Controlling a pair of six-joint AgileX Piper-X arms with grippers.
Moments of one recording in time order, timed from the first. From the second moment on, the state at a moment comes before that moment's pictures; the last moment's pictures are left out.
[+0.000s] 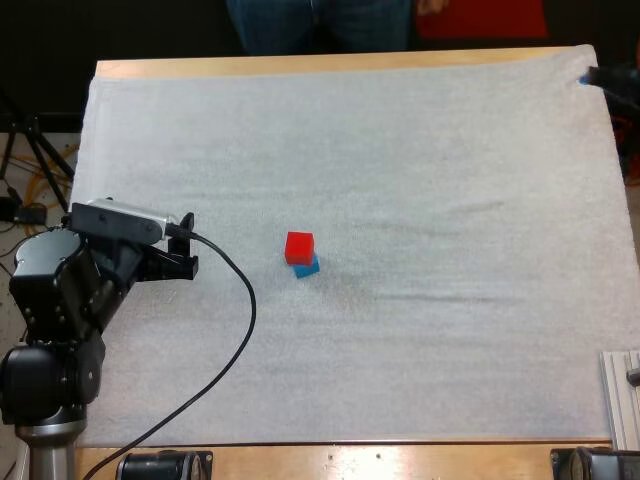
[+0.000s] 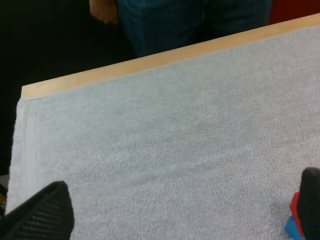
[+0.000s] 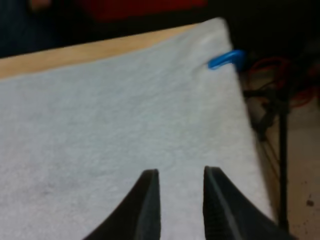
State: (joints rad) left arm 0.05 0.74 -0.95 0.79 0.18 -1.59; right arm -0.09 1.54 -1.69 1.03 0.04 -1.80
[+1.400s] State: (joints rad) left arm 0.05 0.06 -0.83 1.07 0.28 -1.59; right arm -0.09 0.08 -0.69 0.86 0.07 -1.85
